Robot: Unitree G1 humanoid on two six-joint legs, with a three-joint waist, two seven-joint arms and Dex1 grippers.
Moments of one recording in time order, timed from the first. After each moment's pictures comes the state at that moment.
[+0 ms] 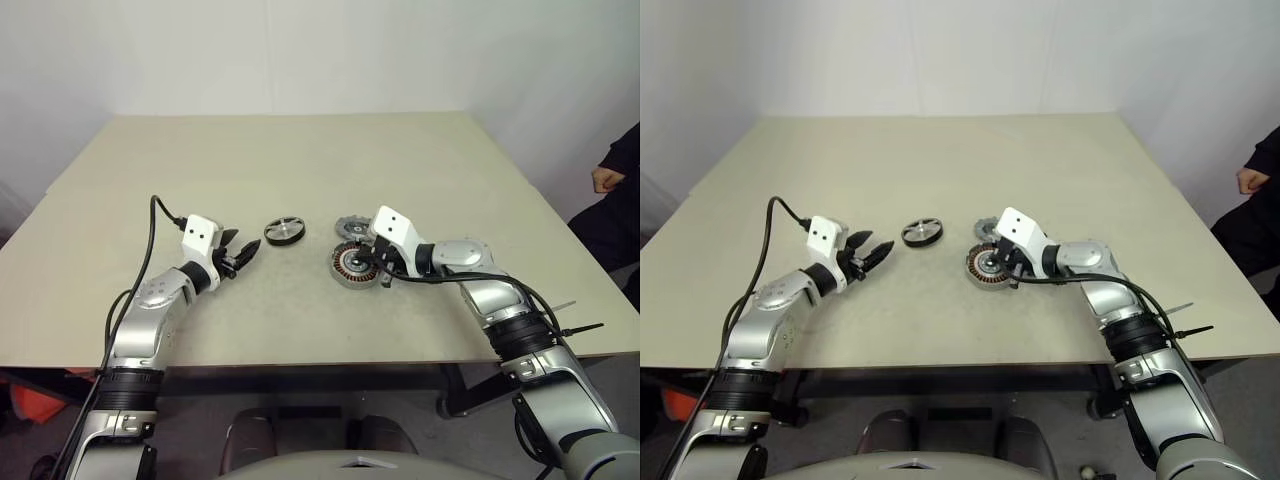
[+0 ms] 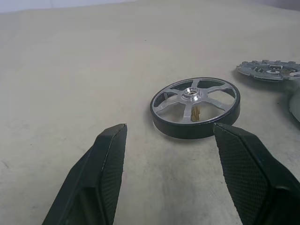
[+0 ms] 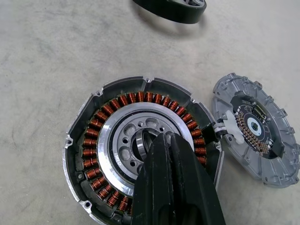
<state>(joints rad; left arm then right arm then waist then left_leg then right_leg) -0.24 0.36 0.08 0.05 -0.28 0.33 -0.56 -0.52 -0.51 0.25 0.22 0.00 0.27 0.96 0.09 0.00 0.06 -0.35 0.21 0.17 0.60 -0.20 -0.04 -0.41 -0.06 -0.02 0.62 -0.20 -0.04</state>
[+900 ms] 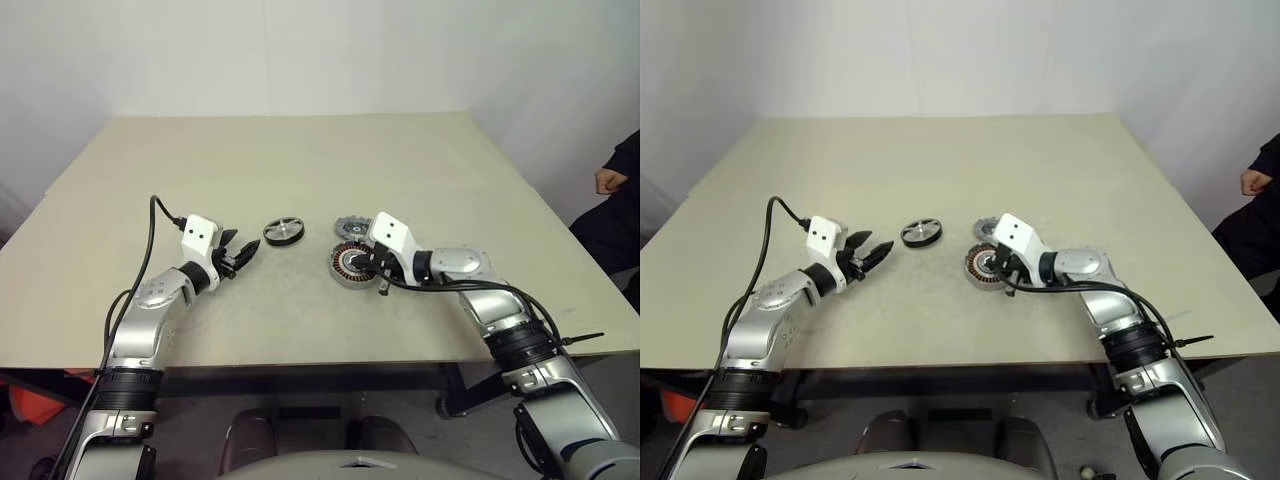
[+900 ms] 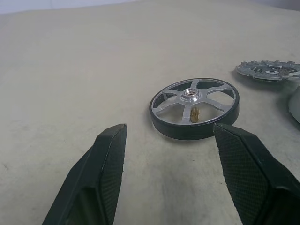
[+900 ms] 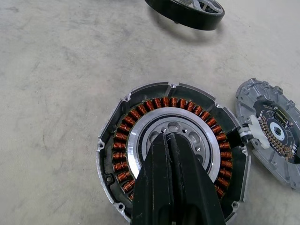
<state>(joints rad) -0.23 0.36 0.08 0.05 -0.28 0.32 -0.56 -0.47 -0.50 0.25 0.17 0.03 0.30 0.96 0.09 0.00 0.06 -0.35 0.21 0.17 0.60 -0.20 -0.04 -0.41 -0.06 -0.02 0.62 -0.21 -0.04</state>
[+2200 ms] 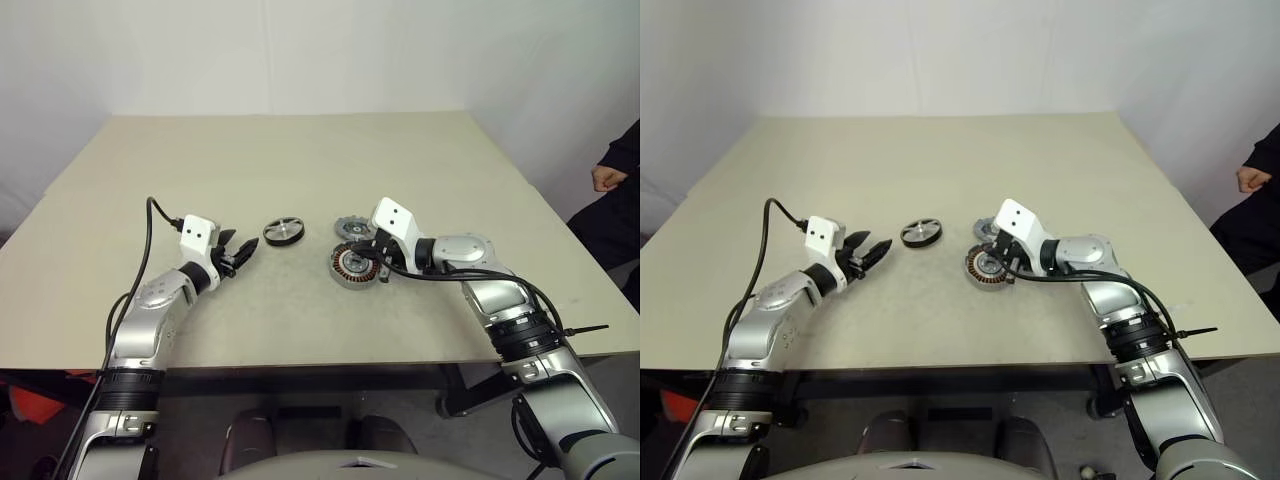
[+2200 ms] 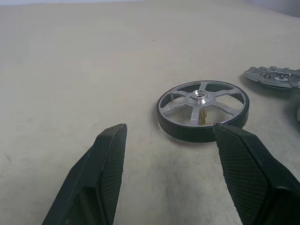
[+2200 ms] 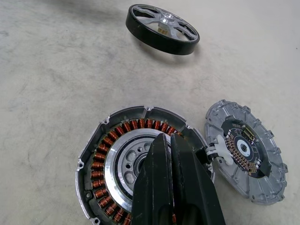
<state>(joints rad) -0.23 0.34 0.09 0.05 -0.31 0.35 -0.52 -0.51 -0.50 0.23 0.16 0.04 0.31 0.96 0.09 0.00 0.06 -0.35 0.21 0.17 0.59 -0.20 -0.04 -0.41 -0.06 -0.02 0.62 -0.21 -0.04</state>
